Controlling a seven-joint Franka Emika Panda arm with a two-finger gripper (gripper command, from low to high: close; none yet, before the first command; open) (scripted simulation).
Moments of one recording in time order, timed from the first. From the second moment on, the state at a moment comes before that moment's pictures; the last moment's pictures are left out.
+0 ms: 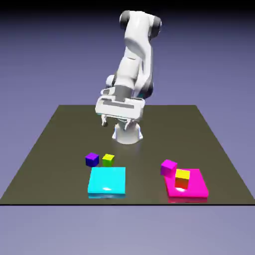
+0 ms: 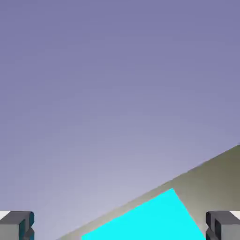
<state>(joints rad) -0.58 -0.49 0.49 -2.85 -0.12 2.97 1.42</state>
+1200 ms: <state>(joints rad) -1.84 -0.31 1.54 -2.93 -0.38 2.81 2.90</state>
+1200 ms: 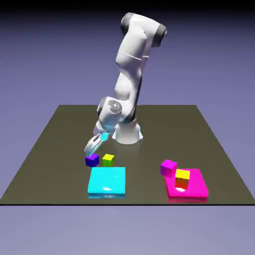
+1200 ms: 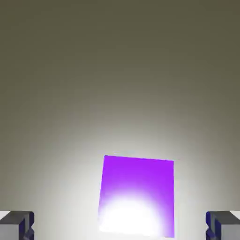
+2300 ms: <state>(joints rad) -2.07 -0.38 1.76 -2.91 -0.35 2.91 2.89</state>
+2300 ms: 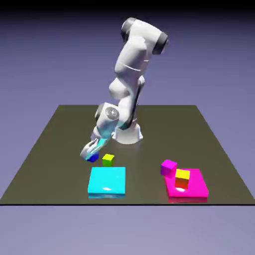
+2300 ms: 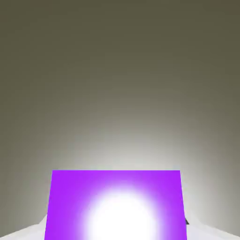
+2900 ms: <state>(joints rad) -1.49 -0.37 1.67 -2.56 -0.14 2.42 2.90</state>
